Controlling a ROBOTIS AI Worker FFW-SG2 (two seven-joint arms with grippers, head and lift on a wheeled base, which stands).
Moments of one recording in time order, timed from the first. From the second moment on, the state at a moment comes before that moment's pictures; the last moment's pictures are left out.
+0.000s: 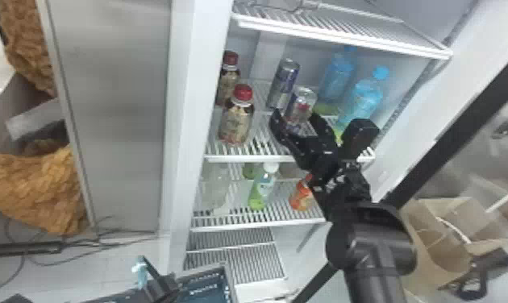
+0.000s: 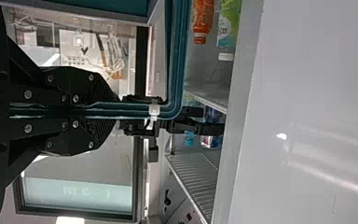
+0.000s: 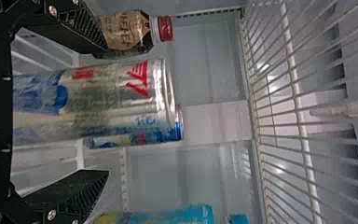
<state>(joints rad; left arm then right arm) 0.33 0.07 0.07 -1.65 1.30 1.16 -0.66 -0.05 -0.10 -0.19 -1.67 -0.21 0.13 0.28</state>
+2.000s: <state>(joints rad) 0.33 0.07 0.07 -1.65 1.30 1.16 -0.66 0.56 -0.12 -0.23 -2.43 -0.36 0.53 0.24</state>
